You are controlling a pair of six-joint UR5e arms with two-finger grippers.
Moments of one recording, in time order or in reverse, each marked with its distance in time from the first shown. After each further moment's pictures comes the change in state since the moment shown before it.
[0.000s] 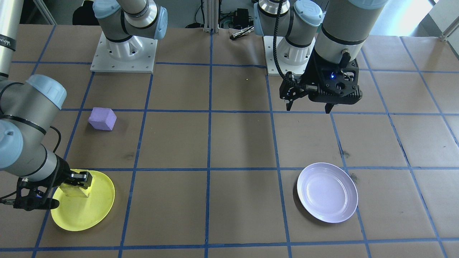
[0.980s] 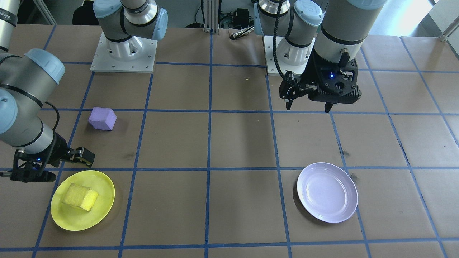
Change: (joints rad) left arm 0.001 0.005 -0.012 0.001 0.001 0.001; right arm -0.036 -0.162 0.156 0.007 0.017 -0.041
